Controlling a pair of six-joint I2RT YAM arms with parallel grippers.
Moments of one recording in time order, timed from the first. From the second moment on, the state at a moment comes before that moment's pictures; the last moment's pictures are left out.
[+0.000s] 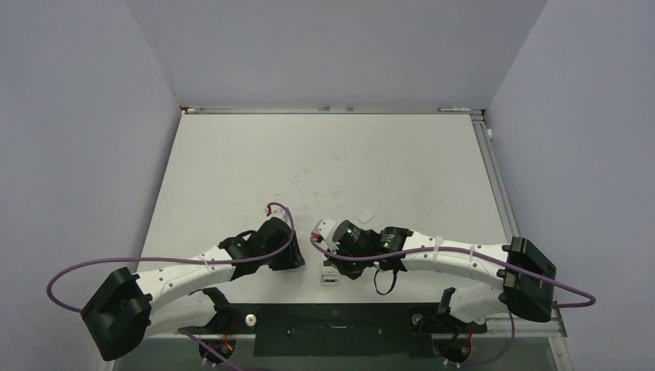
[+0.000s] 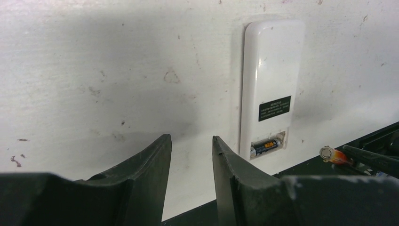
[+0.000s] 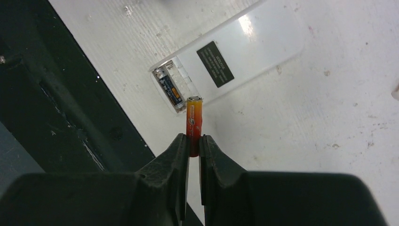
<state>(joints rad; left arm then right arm) -0.85 1.11 0.49 -0.33 -0.05 -0.90 1.15 1.31 0.83 -0.54 -0.02 0.14</state>
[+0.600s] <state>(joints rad) -0.82 0.75 0.34 -0.36 -0.05 -0.98 1.19 1.54 1.00 -0.64 -0.06 -0.10</state>
